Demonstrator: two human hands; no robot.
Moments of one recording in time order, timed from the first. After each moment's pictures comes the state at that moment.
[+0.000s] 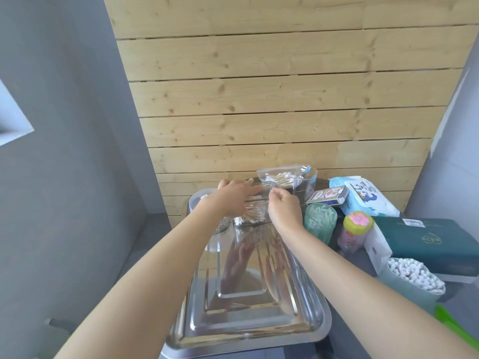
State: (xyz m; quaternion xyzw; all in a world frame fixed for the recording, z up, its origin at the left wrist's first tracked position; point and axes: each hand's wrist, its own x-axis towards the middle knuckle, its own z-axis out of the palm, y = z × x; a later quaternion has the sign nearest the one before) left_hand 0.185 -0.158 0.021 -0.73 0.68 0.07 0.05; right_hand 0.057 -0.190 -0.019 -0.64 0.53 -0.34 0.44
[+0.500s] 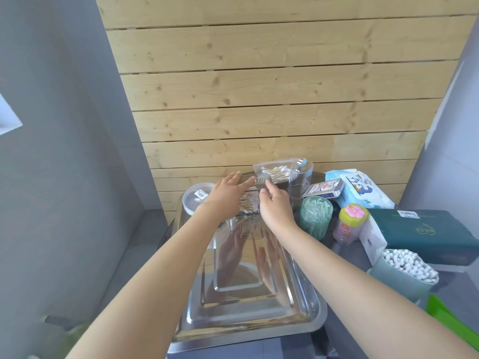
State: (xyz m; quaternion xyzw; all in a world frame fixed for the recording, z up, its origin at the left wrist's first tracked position) left_hand 0.186 -0.156 -0.008 -0.76 0.65 0.04 -0.04; right_hand 0.058 -0.180 -0.023 -0.67 0.49 -0.32 0.45
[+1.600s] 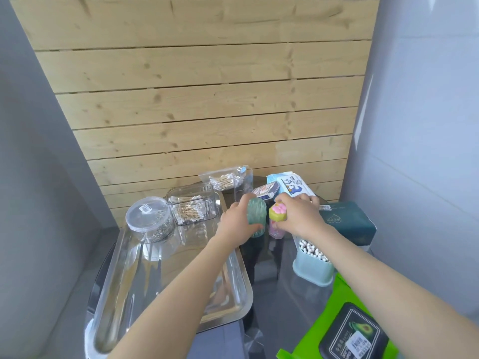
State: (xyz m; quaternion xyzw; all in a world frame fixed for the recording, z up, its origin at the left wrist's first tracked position) left_hand 0.031 -0.167 -0.021 -0.73 0.61 0.18 -0.24; right_hand -0.119 -0.217 0.002 -0.83 0.54 -0.07 0.09
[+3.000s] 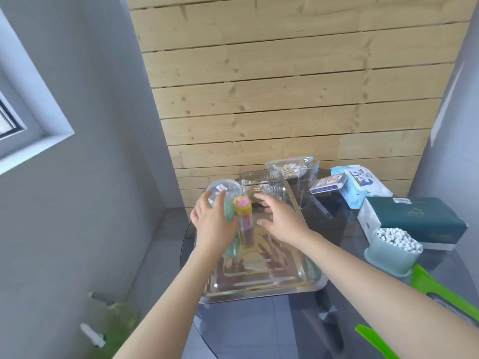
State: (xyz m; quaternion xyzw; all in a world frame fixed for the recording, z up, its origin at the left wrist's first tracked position) left_hand 0.155 -0.023 -0.010 -0.85 0.45 0.00 -0.29; right_hand 0.027 -0.125 -0.018 -0.87 0.34 -0.18 0.32
